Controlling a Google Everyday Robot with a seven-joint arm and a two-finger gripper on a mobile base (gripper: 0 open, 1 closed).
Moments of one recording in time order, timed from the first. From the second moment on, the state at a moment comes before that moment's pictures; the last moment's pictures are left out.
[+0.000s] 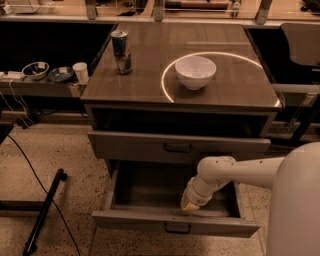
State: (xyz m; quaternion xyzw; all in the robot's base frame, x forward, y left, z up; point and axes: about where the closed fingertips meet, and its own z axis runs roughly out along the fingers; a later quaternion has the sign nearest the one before) arm 0.501 -0.111 0.401 -0.70 0.70 0.13 0.11
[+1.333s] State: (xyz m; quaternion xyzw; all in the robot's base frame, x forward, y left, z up) arm 0.429 -0.102 0.405 -0.71 0.66 0.22 0.07
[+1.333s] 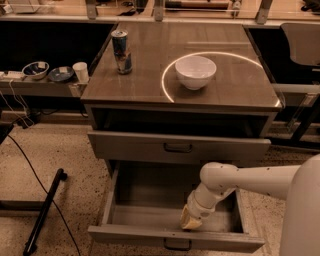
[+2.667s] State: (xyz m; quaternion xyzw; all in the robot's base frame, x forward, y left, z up) arm 0.371 -0.117 0.480 -0.65 0.66 0.32 0.18
